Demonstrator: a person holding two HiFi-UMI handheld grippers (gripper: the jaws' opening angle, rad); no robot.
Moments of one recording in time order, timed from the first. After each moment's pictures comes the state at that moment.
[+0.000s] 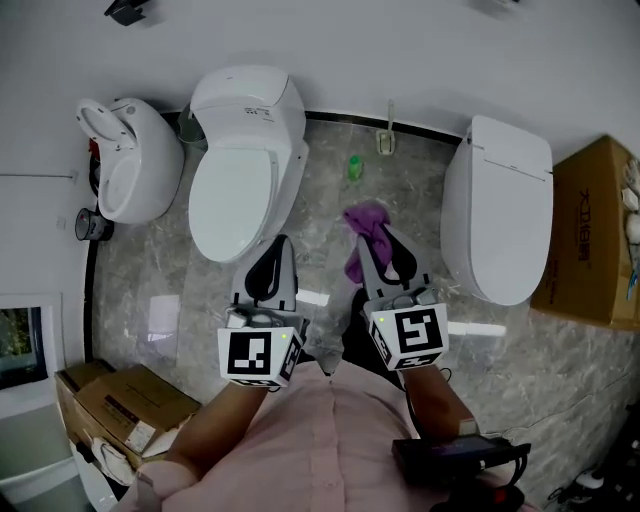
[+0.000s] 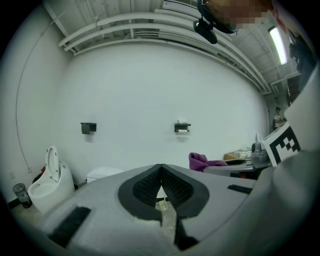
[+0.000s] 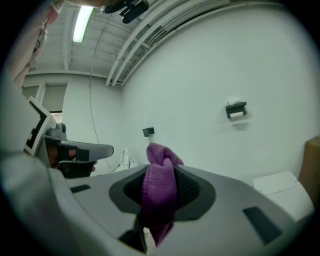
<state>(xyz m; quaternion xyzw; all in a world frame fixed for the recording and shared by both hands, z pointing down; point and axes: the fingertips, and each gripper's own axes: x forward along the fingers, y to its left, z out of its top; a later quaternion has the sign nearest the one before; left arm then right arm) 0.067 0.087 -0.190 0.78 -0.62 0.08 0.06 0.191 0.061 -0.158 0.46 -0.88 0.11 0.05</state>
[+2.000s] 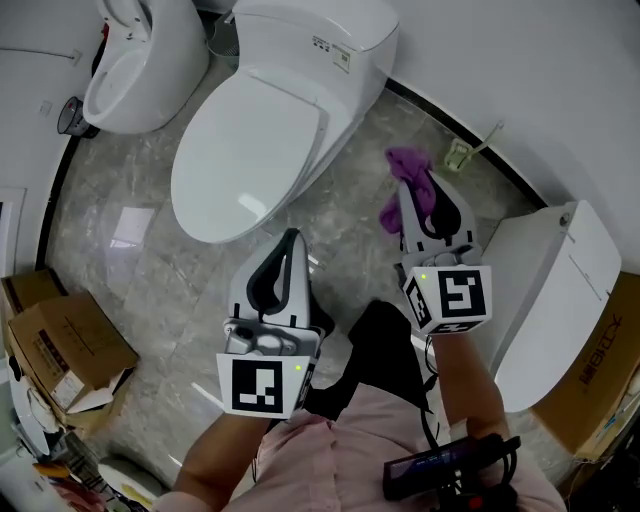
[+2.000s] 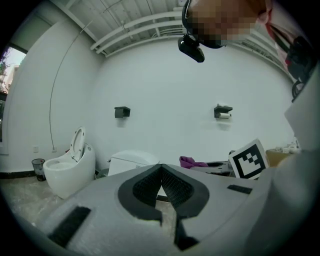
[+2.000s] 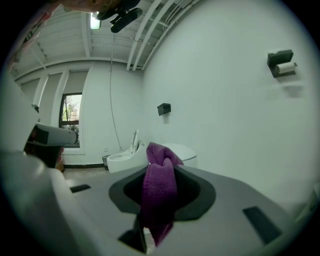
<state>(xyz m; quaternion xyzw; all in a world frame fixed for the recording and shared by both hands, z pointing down) -0.066 -0.011 0.011 0.66 -0.74 0.03 0.07 0.030 -0.143 0.067 0.33 -0.94 0.06 0.09</state>
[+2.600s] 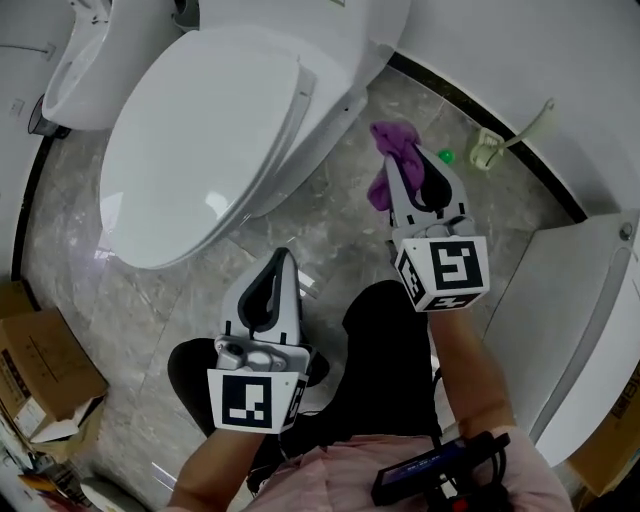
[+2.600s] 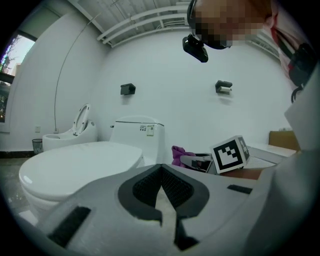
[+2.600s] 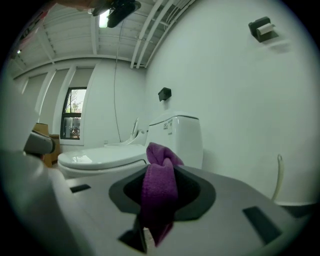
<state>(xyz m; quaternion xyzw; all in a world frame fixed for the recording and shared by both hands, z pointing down) -0.076 -0.014 0.277 0.65 -0.75 0.04 0.09 -0.007 -0.191 0.311 0.31 -0.95 0.04 0.06</state>
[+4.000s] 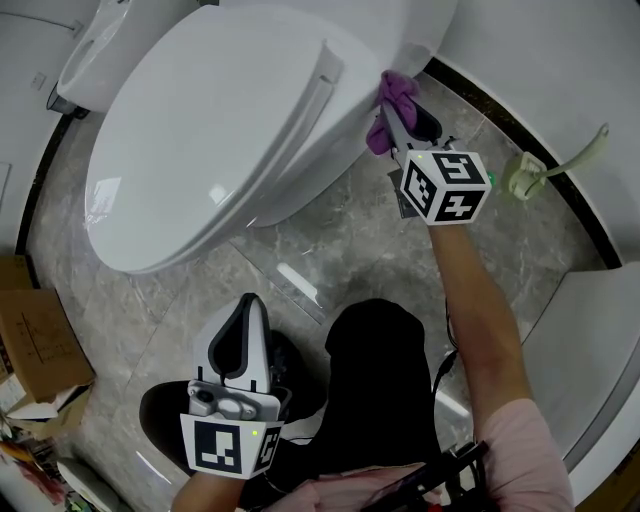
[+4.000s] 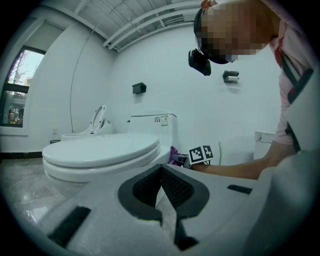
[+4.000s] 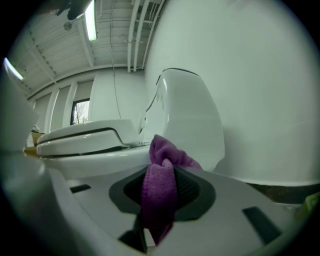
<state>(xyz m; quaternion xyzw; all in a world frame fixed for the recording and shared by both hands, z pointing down) -0.101 0.028 0.345 0.59 -0.80 0.07 0.09 -0.111 -0.293 0.433 0.23 -0.97 0.10 0.03</state>
